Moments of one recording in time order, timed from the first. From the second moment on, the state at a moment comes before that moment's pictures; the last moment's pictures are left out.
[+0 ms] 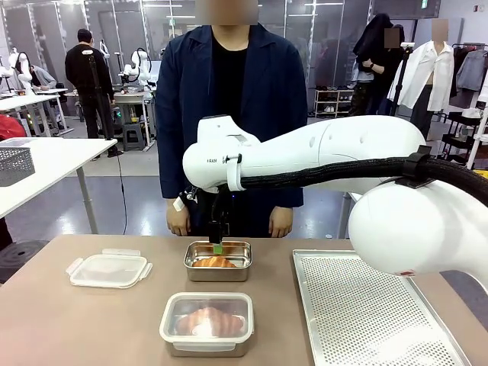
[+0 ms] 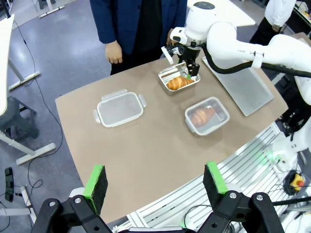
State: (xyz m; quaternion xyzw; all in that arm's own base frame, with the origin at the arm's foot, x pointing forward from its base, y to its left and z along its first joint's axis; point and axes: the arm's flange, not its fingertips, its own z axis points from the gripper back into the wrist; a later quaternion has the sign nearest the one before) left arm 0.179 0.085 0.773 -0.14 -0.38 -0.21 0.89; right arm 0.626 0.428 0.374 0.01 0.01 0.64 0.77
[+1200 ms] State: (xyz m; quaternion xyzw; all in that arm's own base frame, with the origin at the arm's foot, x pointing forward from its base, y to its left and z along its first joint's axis) left arm 0.179 0.085 0.773 -0.14 -0.38 -0.21 0.89; right arm 0.554 0.162 0.530 0.06 -0.08 0.46 0.88
